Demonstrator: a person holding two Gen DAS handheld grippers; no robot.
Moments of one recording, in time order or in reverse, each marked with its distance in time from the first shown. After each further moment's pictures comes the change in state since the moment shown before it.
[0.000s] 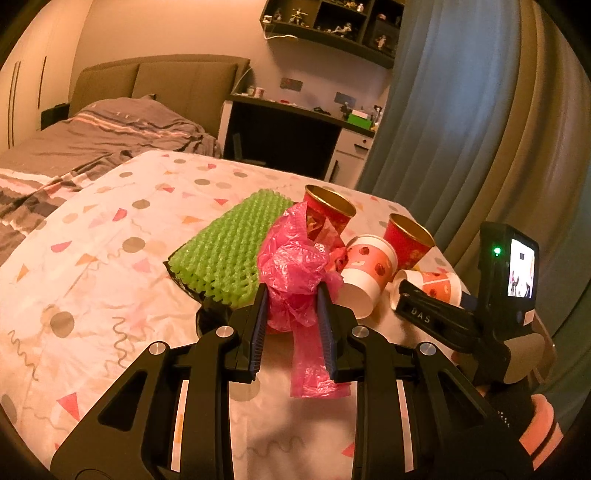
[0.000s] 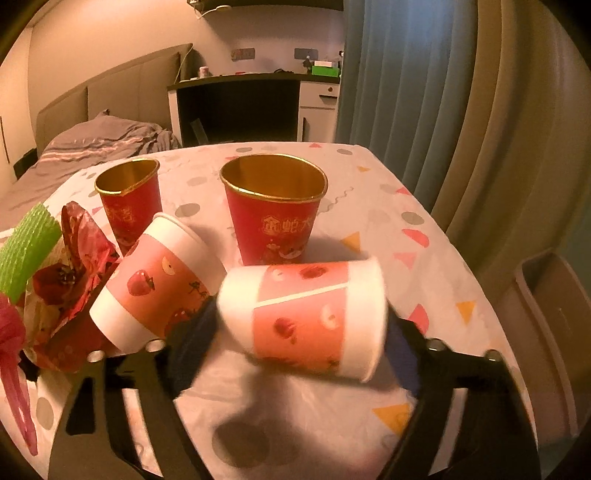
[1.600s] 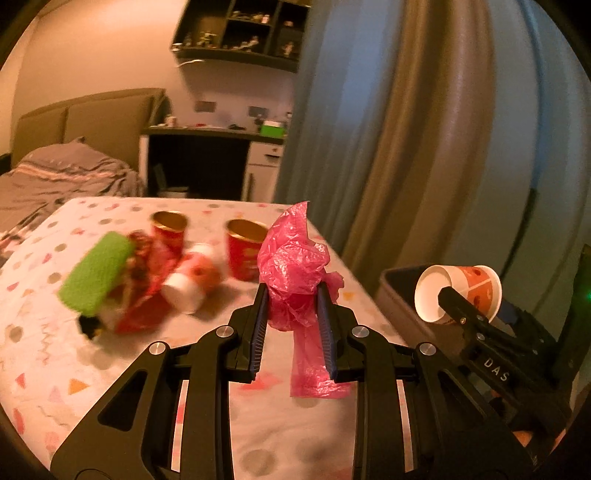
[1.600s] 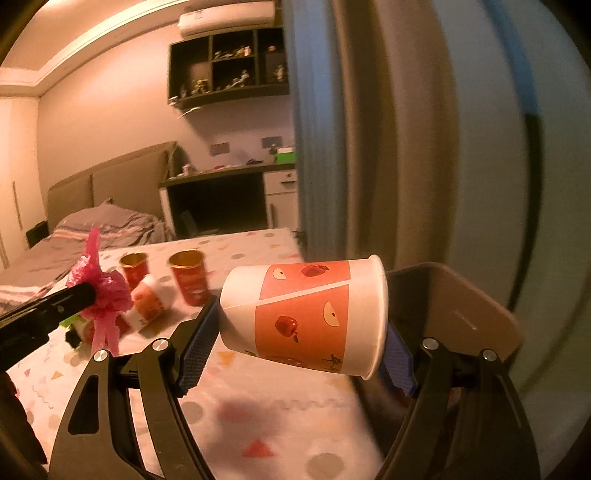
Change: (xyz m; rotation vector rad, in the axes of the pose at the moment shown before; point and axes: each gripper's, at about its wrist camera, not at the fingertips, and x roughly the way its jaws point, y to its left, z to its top) left arm -0.054 -0.161 -0.024 0.195 -0.057 -0.223; right arm -0.187 -0.172 -0.070 0.136 -0.348 0.012
